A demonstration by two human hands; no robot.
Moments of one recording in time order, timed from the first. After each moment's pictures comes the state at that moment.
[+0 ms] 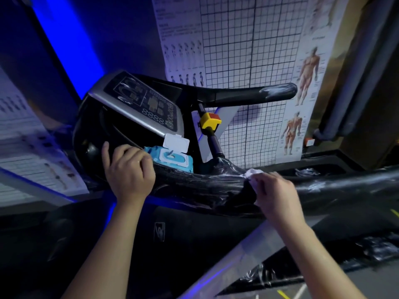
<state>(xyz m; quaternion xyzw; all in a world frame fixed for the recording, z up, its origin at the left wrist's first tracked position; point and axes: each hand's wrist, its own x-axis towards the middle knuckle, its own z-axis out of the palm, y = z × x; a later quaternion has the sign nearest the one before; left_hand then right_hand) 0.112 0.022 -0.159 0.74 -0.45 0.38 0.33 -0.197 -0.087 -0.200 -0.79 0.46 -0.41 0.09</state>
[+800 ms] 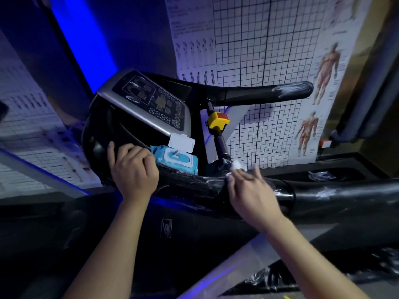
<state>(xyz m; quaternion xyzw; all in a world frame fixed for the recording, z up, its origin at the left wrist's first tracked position) 0.105 0.017 -0.155 0.76 -0.42 0.36 0.33 -0.151 -0.087 -0.199 -0.88 0.37 -0.30 0.04</state>
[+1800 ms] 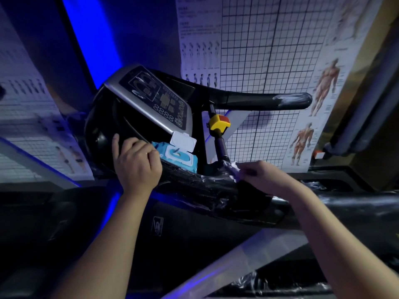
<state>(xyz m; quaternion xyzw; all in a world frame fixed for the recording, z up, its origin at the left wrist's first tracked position) 0.105 0.017 -0.156 0.76 -0.42 0.37 0.34 -0.172 -0.162 -0.158 -0.89 0.35 -0.11 0.26</state>
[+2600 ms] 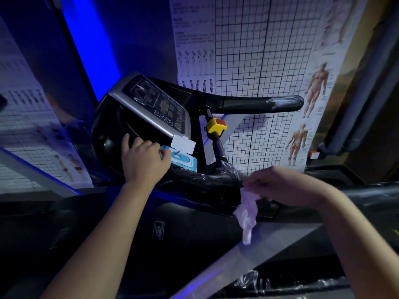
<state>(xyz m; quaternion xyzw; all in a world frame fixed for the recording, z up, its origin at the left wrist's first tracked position) 0.092 0.022 -0.123 0.82 -0.44 0.32 0.17 -0.228 -0.094 -0.096 -0.92 0.26 -0.06 0.28</state>
